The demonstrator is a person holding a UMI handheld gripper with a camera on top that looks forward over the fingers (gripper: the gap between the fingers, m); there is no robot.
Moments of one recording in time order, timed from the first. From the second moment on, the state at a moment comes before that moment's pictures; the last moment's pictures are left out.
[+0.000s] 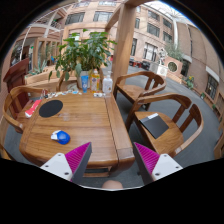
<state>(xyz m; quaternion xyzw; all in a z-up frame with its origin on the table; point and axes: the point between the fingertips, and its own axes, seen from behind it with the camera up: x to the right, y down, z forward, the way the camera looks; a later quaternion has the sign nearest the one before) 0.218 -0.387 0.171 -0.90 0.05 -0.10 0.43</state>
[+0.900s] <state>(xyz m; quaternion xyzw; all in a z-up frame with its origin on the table) 0.036 -0.296 -0.001 -0.89 -0.06 0.02 0.45</state>
